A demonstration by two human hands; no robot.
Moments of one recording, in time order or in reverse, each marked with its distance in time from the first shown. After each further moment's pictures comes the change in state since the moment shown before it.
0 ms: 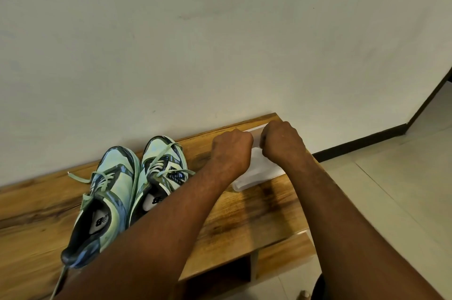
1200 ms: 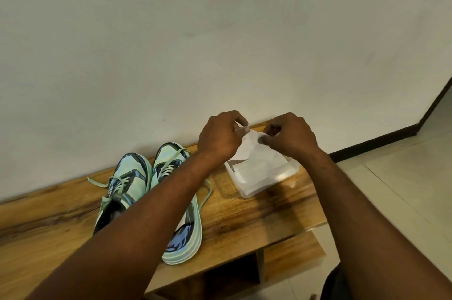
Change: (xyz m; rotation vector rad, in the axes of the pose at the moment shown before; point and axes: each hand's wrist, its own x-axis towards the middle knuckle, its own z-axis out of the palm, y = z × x) left_hand -0.001 -0.038 -0.033 -0.702 0.254 -0.088; right_hand -0.011 0.013 -0.041 0.431 0.033 -0.039
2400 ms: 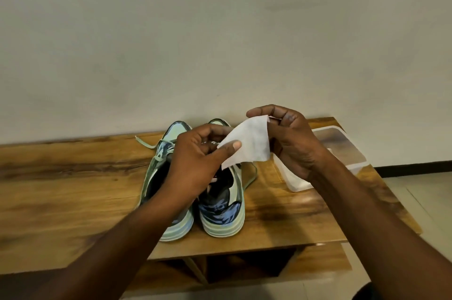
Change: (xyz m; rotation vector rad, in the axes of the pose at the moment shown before) left_hand -0.138 -0.062 -0.097 -0.708 0.242 -0.252; right_hand -0.053 -0.114 0.059 1.183 -0.484 -0.144
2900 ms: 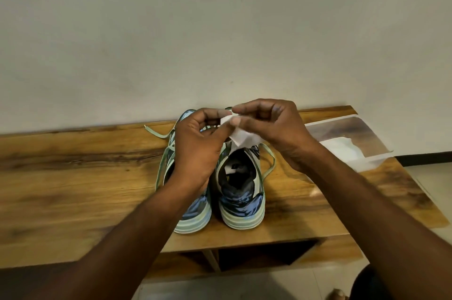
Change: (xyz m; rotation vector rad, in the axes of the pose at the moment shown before) left_hand 0.018 -0.019 -0.021 -0.160 0.207 -0.011; right_hand 0.018 0.024 0.045 -0.248 -0.050 -0.079
